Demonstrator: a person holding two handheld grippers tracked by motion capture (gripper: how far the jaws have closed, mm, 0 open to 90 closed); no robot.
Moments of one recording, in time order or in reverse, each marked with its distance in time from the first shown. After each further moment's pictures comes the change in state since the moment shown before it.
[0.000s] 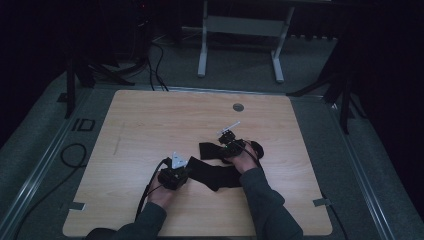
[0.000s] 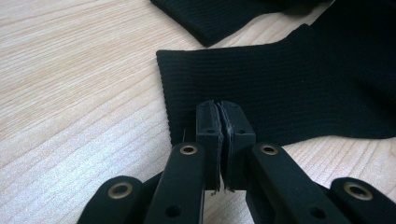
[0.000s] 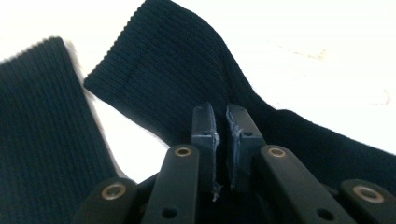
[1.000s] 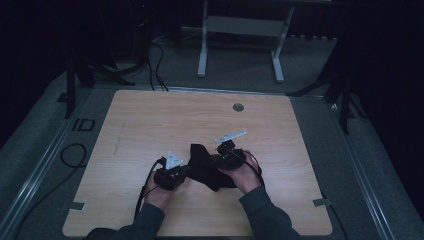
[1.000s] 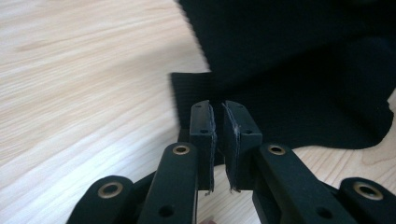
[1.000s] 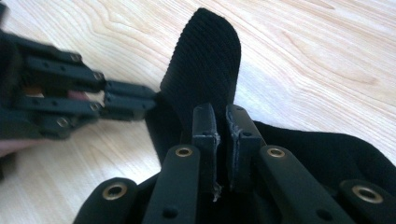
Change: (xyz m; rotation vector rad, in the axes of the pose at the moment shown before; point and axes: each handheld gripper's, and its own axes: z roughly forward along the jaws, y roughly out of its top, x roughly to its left) left arm 0.001 0.002 -0.021 -0.070 0.011 -0.026; right arm 0.061 -0.020 -0.072 -0.197 0.129 -0.009
